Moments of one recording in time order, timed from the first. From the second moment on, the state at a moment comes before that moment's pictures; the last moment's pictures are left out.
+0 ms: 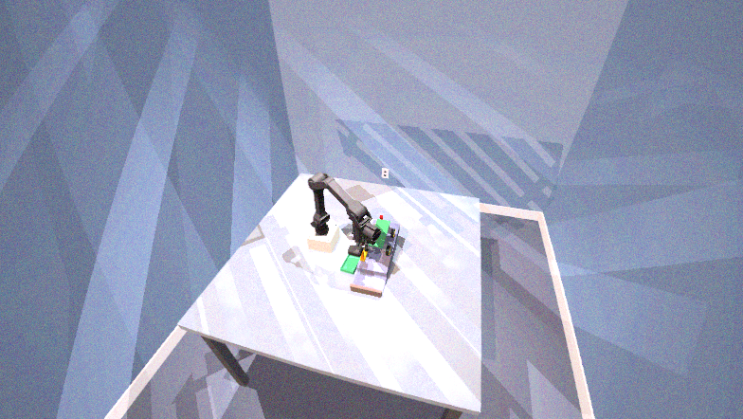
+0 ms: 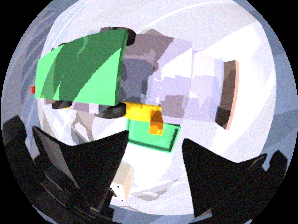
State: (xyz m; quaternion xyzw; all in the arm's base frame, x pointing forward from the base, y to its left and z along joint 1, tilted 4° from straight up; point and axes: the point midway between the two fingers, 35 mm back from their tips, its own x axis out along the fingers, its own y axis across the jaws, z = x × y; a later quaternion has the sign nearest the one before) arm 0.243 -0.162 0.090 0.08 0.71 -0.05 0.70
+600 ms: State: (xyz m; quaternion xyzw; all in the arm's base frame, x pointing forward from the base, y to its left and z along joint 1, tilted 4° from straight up) arm 0.287 -0.102 0.116 0.30 0.64 -0.24 0.66
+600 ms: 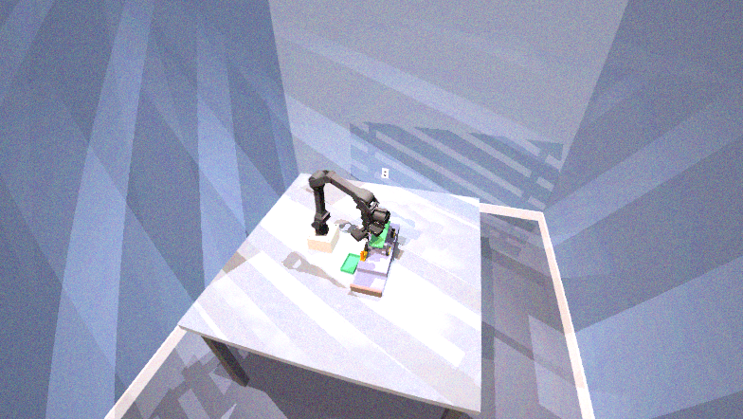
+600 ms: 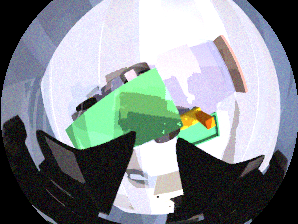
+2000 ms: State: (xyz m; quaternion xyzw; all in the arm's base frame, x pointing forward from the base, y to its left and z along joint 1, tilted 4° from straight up) arm 0.321 0.055 0.123 0.60 0.51 -0.47 0.40
